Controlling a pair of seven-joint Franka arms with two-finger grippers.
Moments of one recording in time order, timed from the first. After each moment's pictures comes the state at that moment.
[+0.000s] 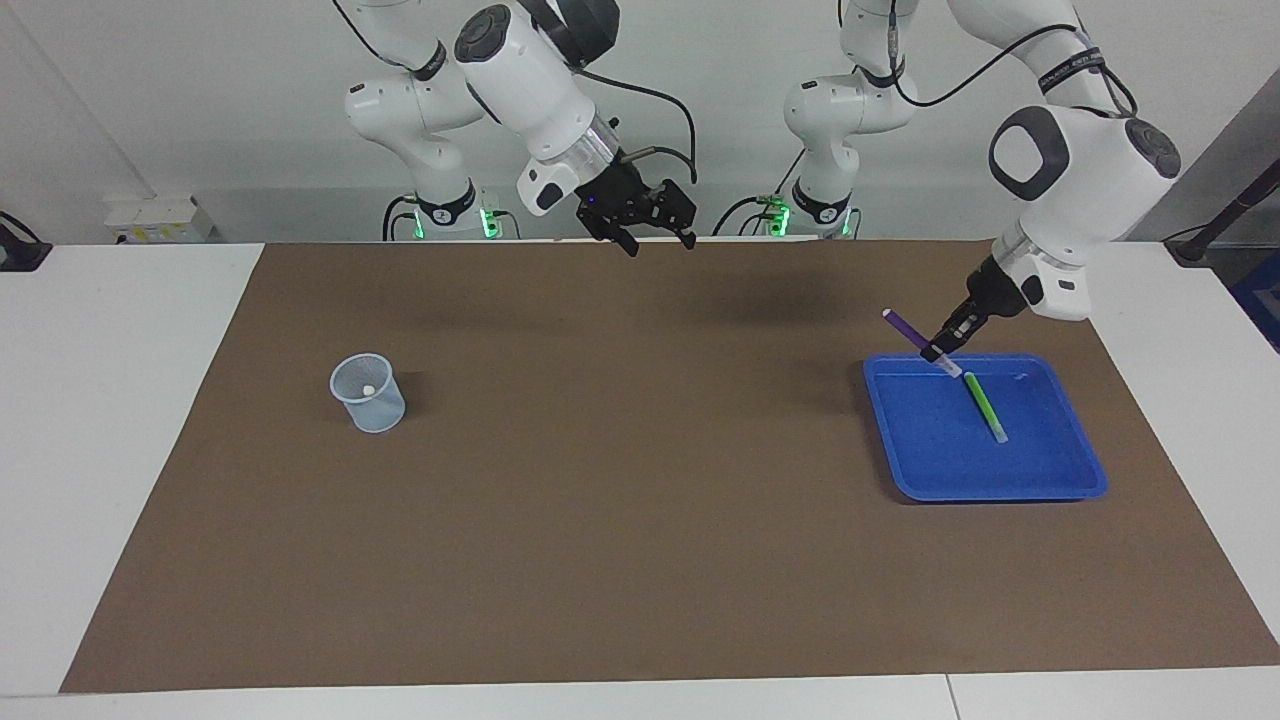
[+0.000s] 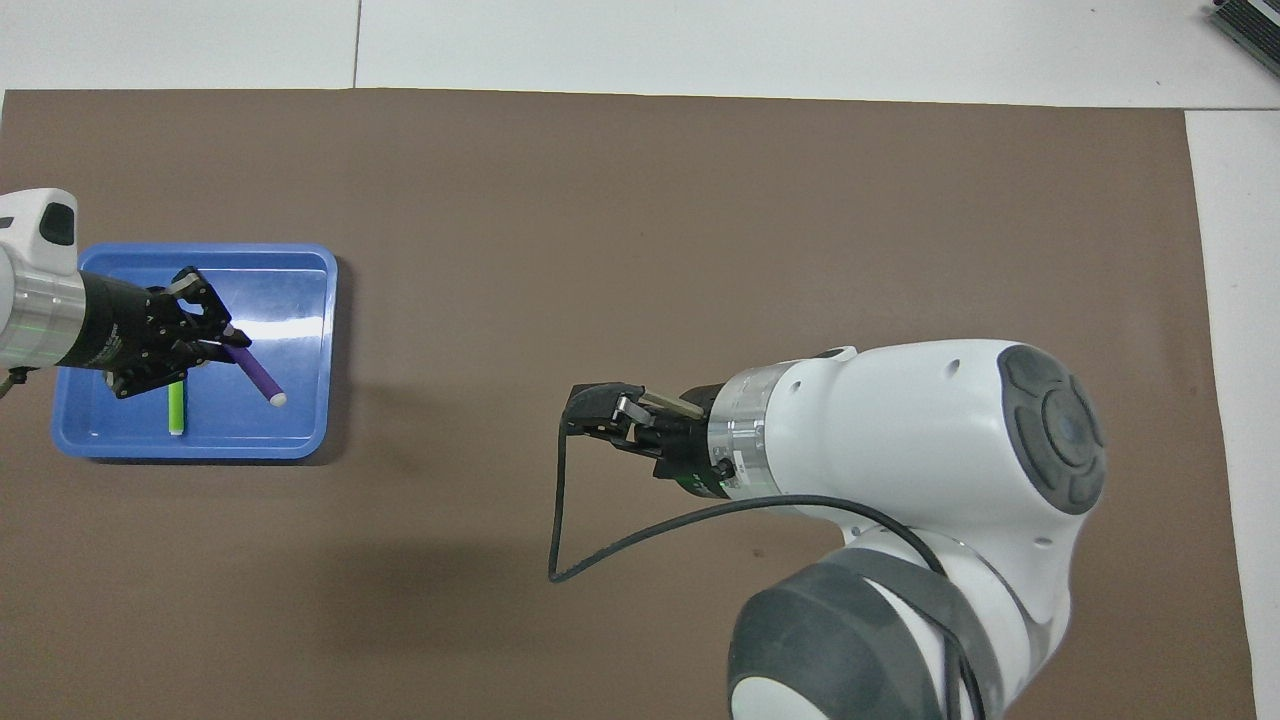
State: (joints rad) left arm 0.05 -0.03 -0.04 -1.96 -0.32 1.94 -0.69; right arm 0.31 -0.06 0.25 -1.91 0.58 2.13 0.72
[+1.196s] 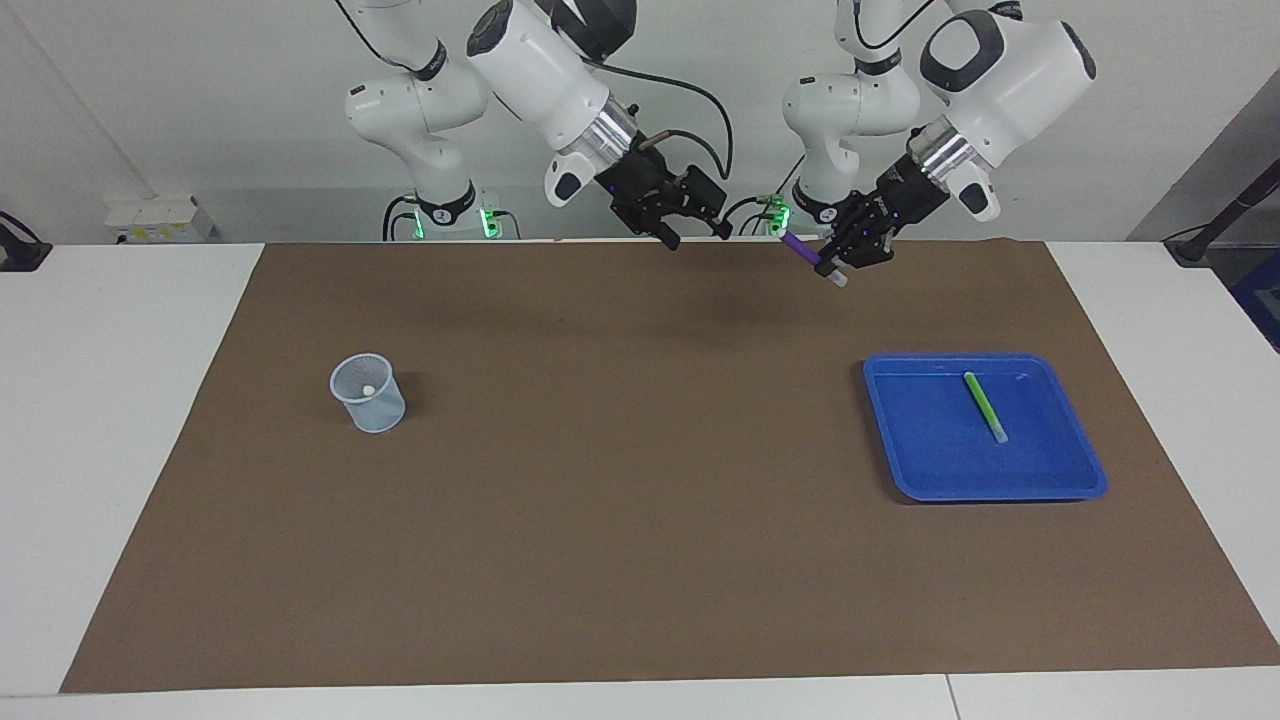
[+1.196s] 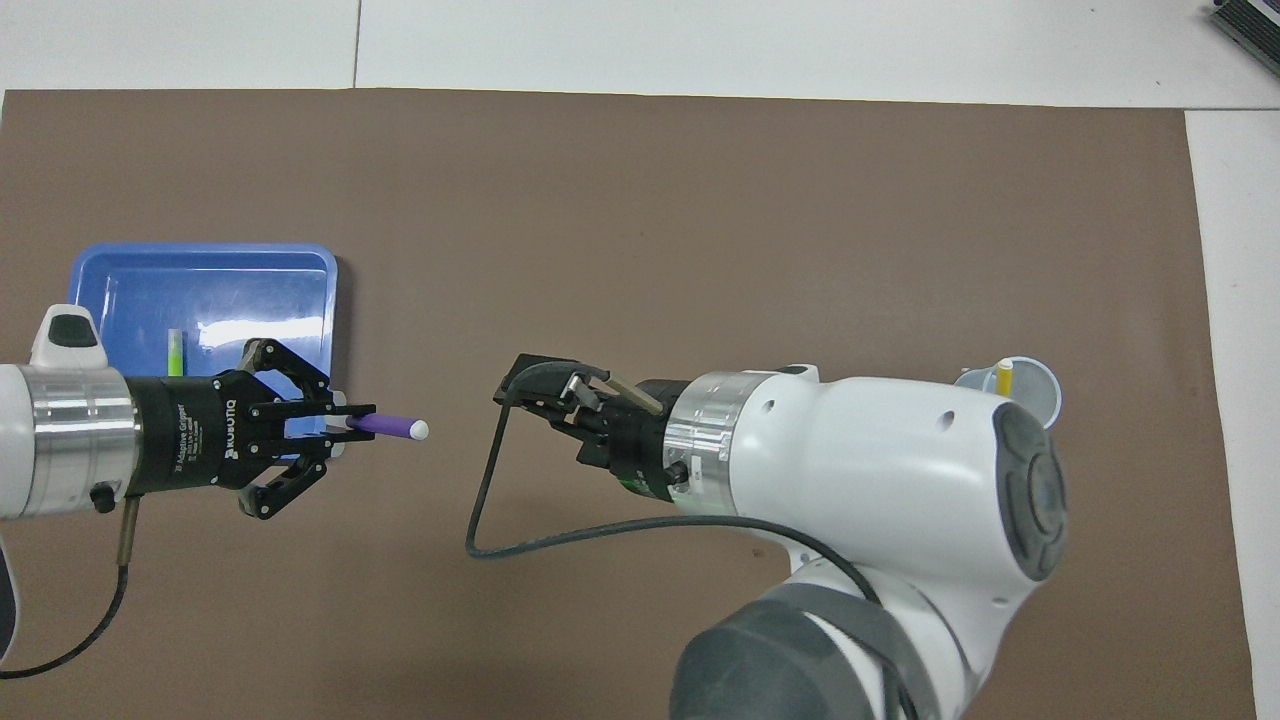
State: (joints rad) left arm -0.12 -0.36 -0.04 -2.20 -0.69 1.97 -1.36; right arm 0.41 -0.04 0.26 -1.91 0.72 2.39 0.80
